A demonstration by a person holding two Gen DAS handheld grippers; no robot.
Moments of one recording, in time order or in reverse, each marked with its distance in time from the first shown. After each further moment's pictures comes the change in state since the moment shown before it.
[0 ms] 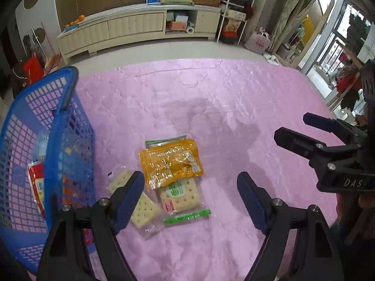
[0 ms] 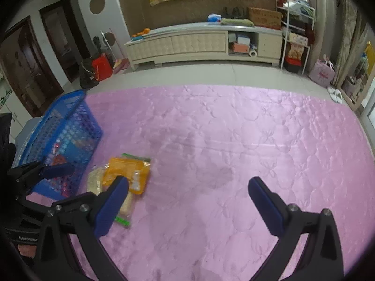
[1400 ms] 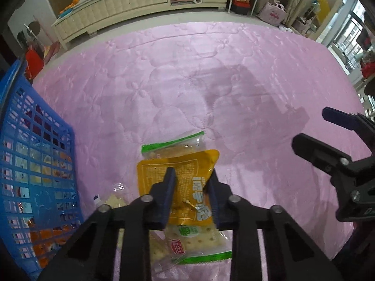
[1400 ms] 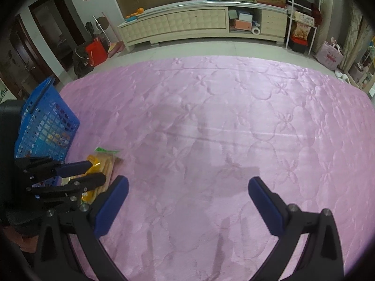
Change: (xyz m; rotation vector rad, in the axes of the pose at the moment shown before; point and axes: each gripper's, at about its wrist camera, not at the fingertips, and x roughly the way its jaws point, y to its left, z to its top) left arm 0.083 0.010 0.030 0.023 0.180 0.076; right arm 0.062 -0.016 0.011 0.009 0.120 0.023
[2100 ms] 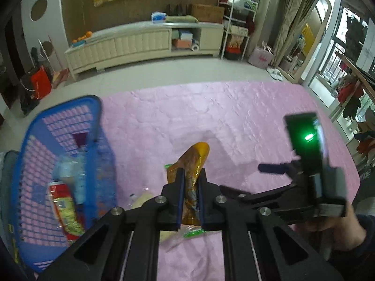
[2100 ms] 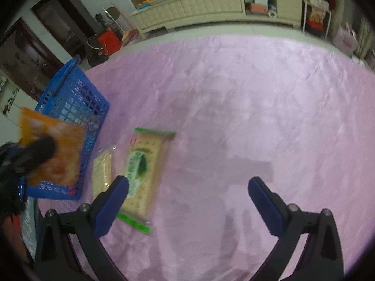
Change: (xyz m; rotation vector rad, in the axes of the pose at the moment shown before) left arm -0.126 0.027 -0.039 -0.018 -0.302 -0.036; right arm 0.016 0.058 -0.015 0.053 0.117 0.118
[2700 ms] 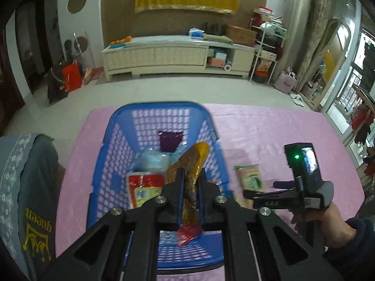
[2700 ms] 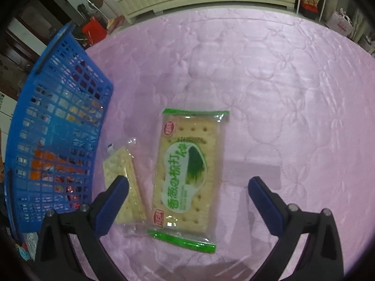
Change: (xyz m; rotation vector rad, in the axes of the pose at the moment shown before) left arm -0.073 0.128 -0.033 -0.130 -0.089 0.097; right arm 0.051 0.059 0.009 0.060 0.094 -0.088
